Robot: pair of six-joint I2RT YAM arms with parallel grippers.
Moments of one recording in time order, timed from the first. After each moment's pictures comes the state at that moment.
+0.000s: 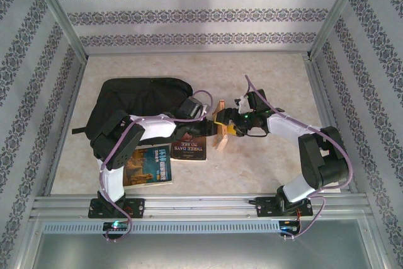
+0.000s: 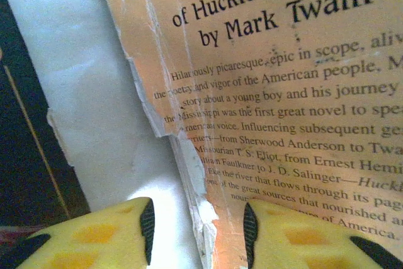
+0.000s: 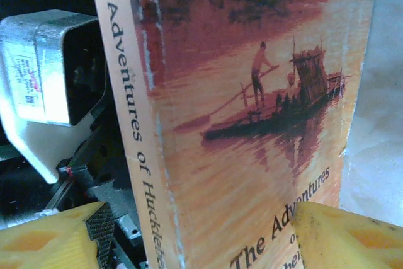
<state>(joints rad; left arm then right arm) -0.66 1.92 1.07 0.00 0.43 -0.70 0.30 1.55 0.82 -0.24 -0.75 0.75</state>
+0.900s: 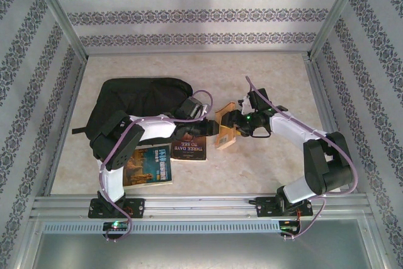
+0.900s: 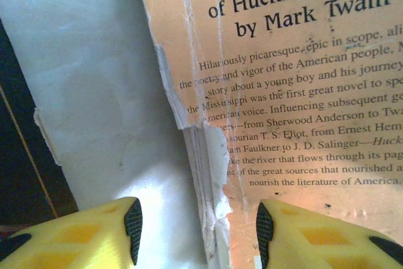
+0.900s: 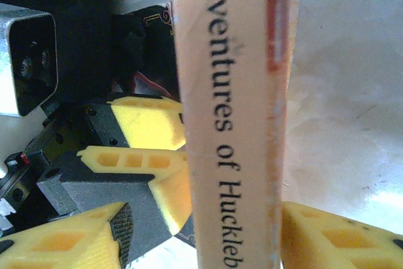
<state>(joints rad) -0.66 1.91 1.06 0.02 0.44 -0.72 0.30 1.50 0.86 -0.42 -0.62 0.66</state>
